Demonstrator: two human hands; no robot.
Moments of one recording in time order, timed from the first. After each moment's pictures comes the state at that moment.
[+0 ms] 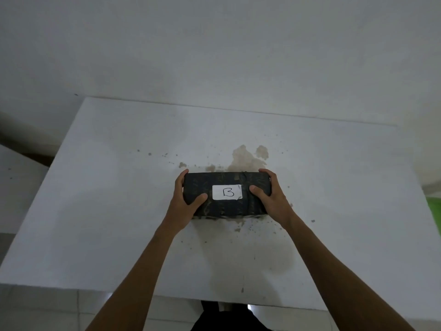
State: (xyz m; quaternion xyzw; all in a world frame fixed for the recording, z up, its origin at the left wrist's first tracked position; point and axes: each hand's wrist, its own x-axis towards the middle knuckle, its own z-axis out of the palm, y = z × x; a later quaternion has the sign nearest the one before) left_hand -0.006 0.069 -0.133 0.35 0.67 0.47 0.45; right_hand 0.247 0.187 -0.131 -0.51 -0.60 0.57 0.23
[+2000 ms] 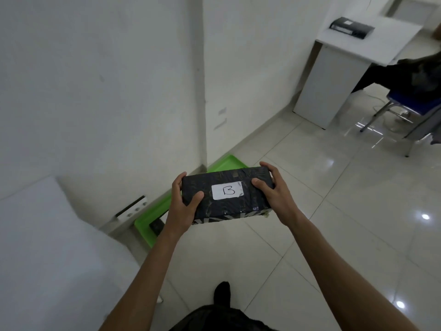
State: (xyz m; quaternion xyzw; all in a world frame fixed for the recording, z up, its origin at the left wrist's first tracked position) left_hand 0.933 0.254 -0.065 0.59 0.42 0.37 0.59; right_hand 1.177 0.151 -0.031 -0.65 -0.31 0.41 0.56
